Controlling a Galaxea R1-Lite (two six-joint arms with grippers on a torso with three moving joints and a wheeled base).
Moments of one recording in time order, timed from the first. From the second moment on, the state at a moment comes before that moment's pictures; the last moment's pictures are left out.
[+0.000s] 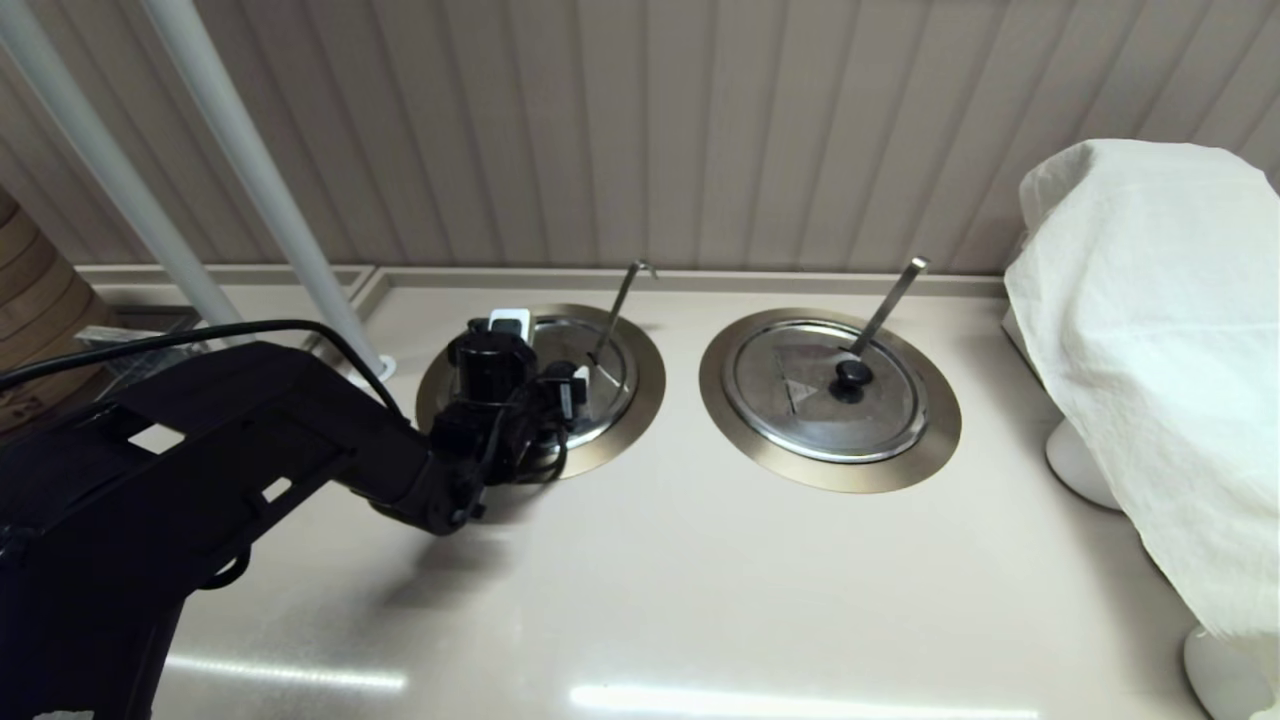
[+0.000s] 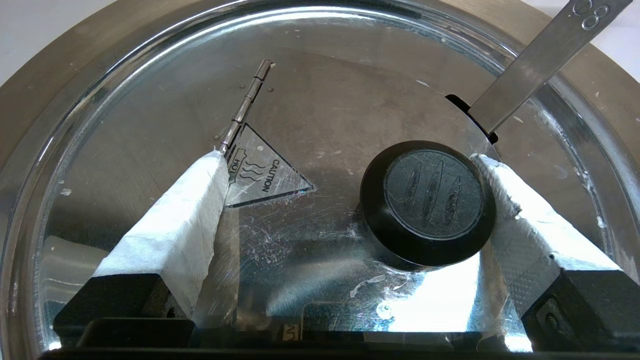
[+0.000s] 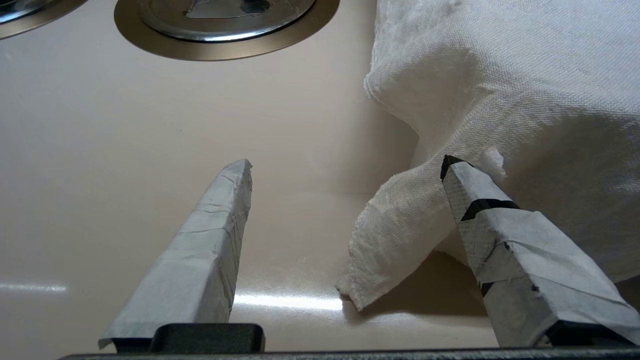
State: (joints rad) left arm -0.40 2.28 -1.25 -0.88 0.33 -0.10; right arm 0.00 0.00 0.00 0.00 0.00 -0.01
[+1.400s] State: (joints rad) left arm -0.35 2.22 -1.27 -0.89 0.32 -0.11; right arm 0.00 0.00 0.00 0.00 0.00 -0.01
